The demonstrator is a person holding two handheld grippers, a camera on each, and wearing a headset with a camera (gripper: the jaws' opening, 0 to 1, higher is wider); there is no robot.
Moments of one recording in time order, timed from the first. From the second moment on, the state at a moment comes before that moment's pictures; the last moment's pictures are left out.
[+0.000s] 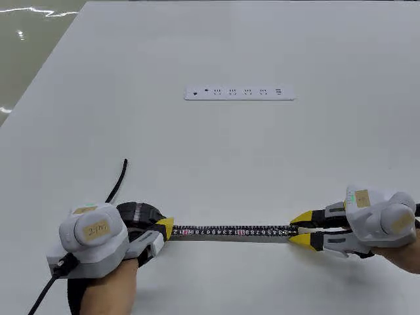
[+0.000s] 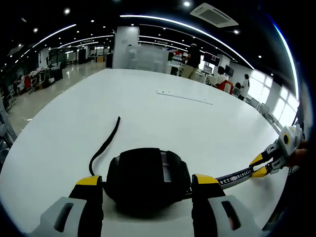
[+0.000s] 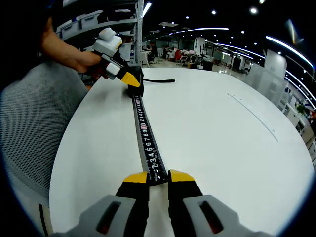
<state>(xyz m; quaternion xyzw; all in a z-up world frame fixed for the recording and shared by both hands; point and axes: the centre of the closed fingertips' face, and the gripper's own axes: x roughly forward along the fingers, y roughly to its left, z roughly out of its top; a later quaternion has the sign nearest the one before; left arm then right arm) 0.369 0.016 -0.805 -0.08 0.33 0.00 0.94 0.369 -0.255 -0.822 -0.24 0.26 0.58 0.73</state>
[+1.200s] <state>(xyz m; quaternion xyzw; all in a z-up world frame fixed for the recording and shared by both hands) 0.368 0.016 -0.808 -0.07 0.34 0.00 0.94 0.370 -0.256 -0.822 -0.25 0.26 0.58 0.73</state>
